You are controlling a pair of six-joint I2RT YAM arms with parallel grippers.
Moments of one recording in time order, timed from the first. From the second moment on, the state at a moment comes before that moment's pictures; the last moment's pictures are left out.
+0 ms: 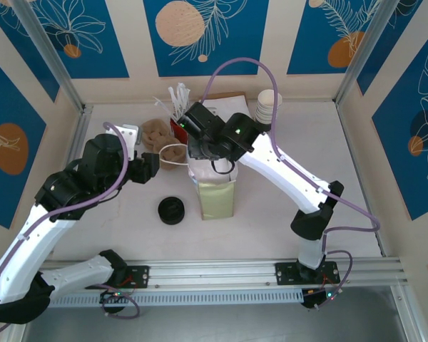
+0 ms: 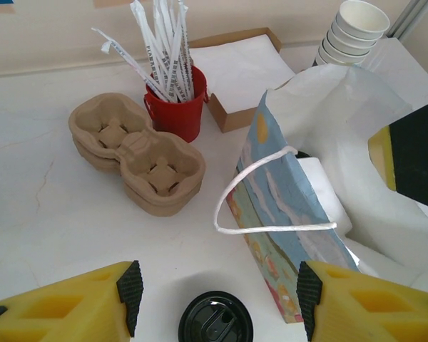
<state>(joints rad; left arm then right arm) -0.69 0.98 1.43 -1.04 -0.27 -0.33 0.99 1.86 2.24 -1.37 0.34 0.76</state>
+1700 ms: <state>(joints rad) -0.30 0.82 0.49 -0.20 -0.63 -0.06 0.05 0.92 0.60 -0.27 0.13 0.30</state>
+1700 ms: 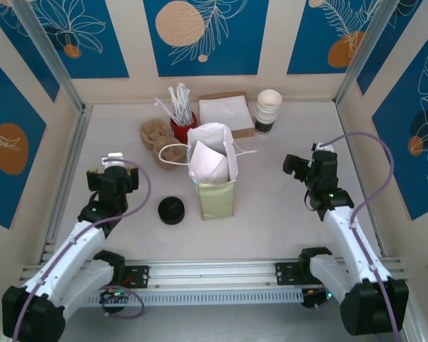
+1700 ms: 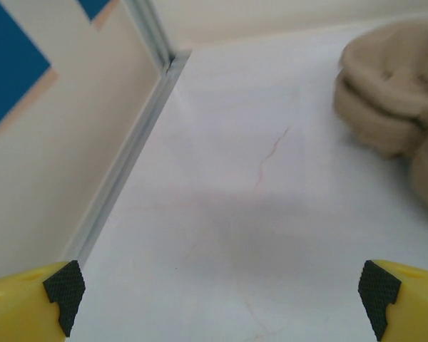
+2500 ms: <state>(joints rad) -0.14 1.30 0.31 0.48 -0.45 0.02 0.01 1.36 0.34 0.59 -0.05 0.12</state>
